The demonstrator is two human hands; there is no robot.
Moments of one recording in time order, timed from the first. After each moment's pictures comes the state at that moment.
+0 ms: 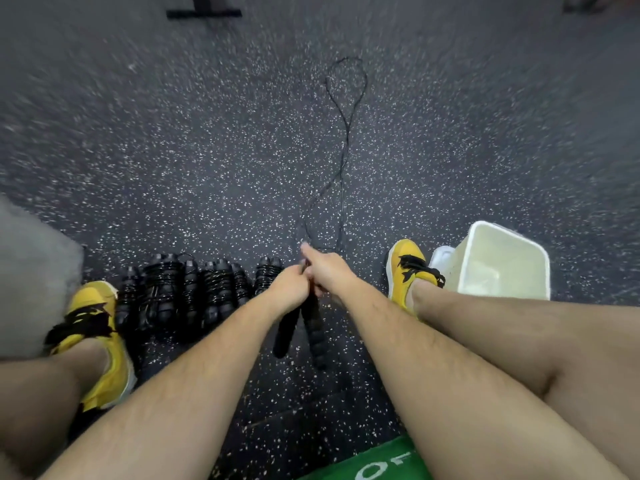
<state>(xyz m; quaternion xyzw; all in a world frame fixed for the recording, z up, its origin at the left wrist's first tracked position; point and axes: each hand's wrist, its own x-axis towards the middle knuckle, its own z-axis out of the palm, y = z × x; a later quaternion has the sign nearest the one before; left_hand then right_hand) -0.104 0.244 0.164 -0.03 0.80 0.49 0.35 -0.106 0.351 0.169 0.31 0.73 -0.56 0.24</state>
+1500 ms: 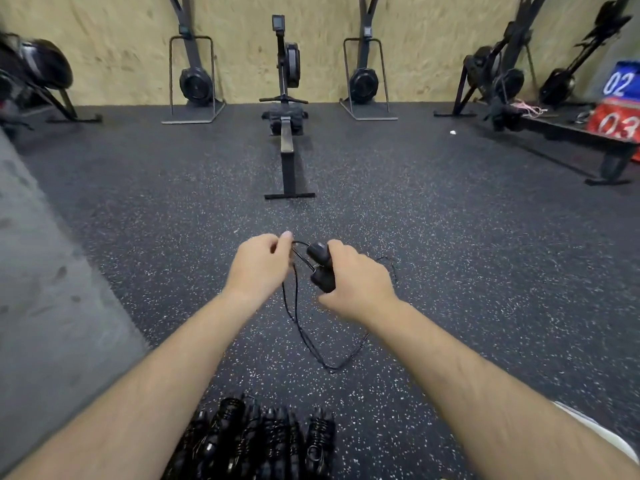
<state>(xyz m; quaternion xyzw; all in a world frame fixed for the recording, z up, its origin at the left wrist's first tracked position) -0.231 0.130 0.488 0.00 0.89 0.43 -0.11 -0.199 0.300 0.483 -0.09 0.98 -0.13 -0.09</state>
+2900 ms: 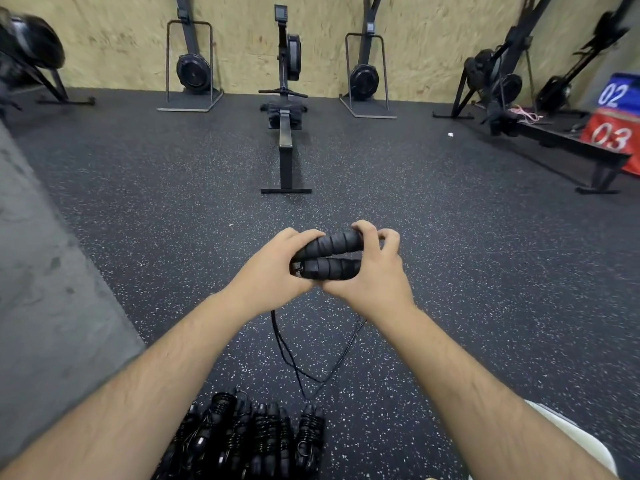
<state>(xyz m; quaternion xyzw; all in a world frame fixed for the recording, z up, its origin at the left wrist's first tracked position) -0.217 0.129 0.497 0.26 0.89 0.37 -0.09 -0.191 0.314 0.491 0.02 0.94 -0.29 -0.16</state>
